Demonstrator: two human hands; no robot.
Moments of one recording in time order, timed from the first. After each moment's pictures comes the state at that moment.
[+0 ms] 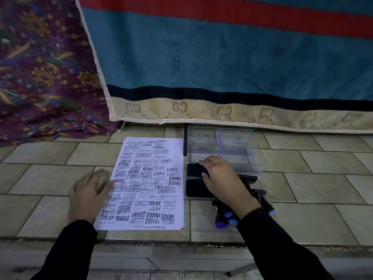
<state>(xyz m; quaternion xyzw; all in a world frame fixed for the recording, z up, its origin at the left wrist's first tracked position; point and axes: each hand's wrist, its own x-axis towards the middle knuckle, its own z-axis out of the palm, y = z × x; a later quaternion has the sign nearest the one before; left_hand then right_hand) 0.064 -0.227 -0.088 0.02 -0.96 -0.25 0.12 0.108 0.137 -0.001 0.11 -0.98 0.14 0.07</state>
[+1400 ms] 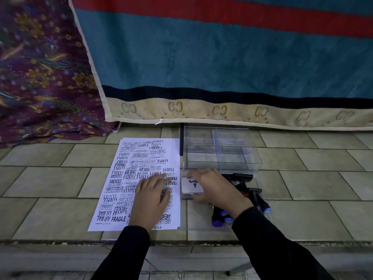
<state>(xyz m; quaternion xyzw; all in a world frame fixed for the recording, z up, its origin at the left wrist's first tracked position) 0.104 -0.078 -0.079 -0.18 -0.95 -0.26 0.07 0.109 0.136 -0.021 0.18 -0.97 0.14 -0.04</state>
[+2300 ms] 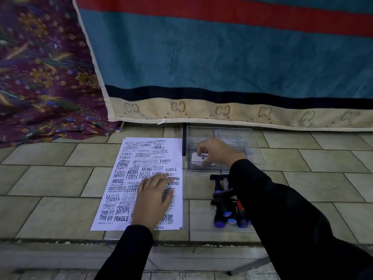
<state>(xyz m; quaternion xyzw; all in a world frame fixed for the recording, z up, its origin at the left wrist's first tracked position) 0.103 -0.077 -0.079 -0.17 -0.95 -0.27 0.07 0.006 0.170 -0.005 0.12 -0.97 0.18 -0.09</state>
